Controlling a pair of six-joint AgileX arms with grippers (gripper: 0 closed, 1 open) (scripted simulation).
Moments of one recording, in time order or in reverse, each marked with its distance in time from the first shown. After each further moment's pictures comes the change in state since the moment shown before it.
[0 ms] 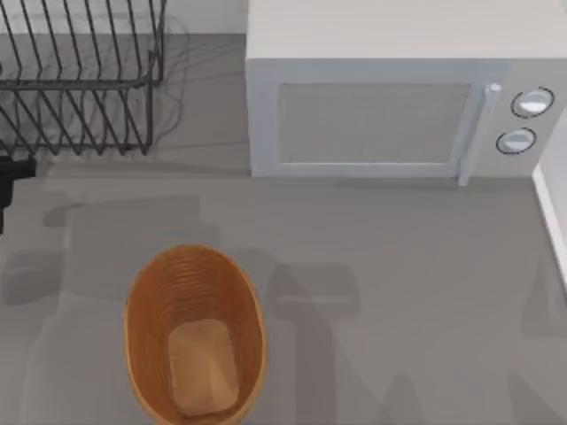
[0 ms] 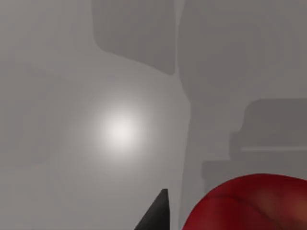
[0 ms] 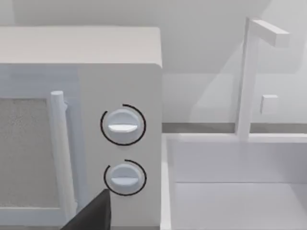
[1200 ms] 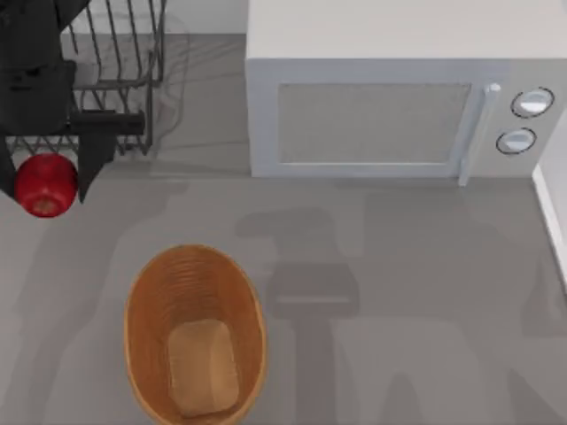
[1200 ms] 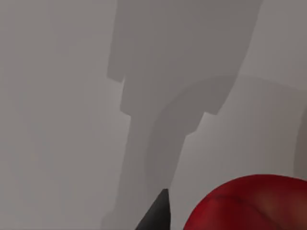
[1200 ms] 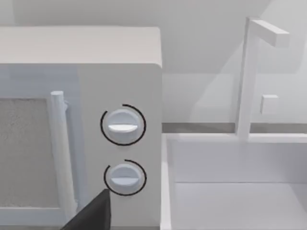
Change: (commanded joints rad) left arm -0.373 0.017 0.350 -0.498 -0.083 -0.332; right arm 0.000 0.000 0.000 0.000 0.000 0.000
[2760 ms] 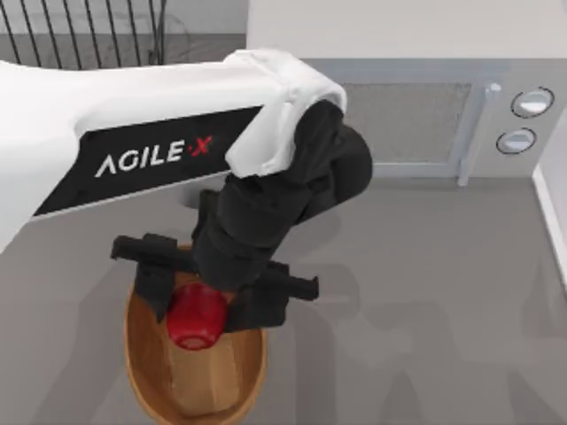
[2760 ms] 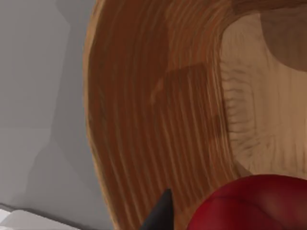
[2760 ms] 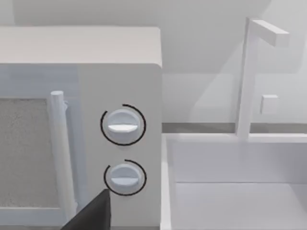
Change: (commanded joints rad) left arm -0.584 0.029 -0.232 0.074 -0.145 -0.504; right arm 0.000 0.000 0.000 0.000 0.000 0.000
